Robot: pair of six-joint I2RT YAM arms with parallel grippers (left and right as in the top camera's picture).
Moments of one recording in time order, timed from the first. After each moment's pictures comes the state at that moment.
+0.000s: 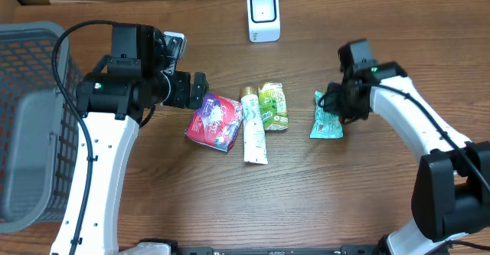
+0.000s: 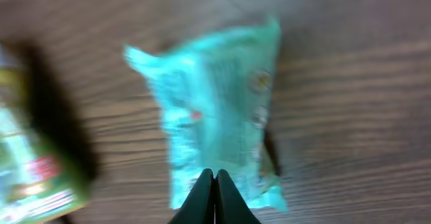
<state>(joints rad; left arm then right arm) -0.09 1.44 1.50 -1.08 0.15 0.06 0.23 1.78 1.25 -0.83 -0.08 0.49</state>
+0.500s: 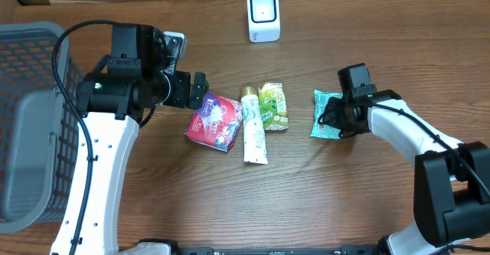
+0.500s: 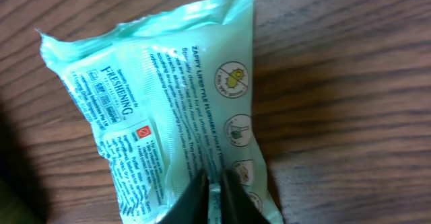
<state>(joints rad) -0.09 1.44 1.50 -1.08 0.15 0.06 0.22 1.76 1.00 -0.51 -0.05 0.54</state>
